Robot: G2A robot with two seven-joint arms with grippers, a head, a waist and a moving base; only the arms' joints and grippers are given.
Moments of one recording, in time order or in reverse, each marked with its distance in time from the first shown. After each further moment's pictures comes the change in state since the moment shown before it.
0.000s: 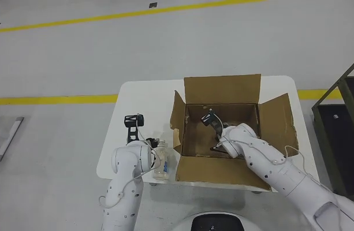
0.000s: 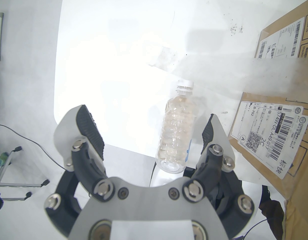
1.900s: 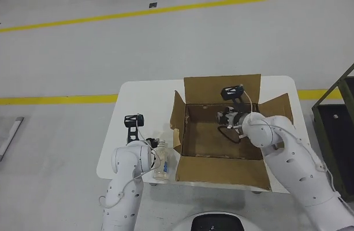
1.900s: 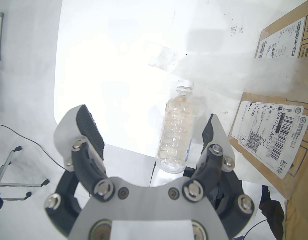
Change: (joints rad) left arm 0.000 0.000 0.000 0.000 0.000 0.000 0.000; right arm -0.250 0.015 0.511 -0.451 0.318 0.001 -0.052
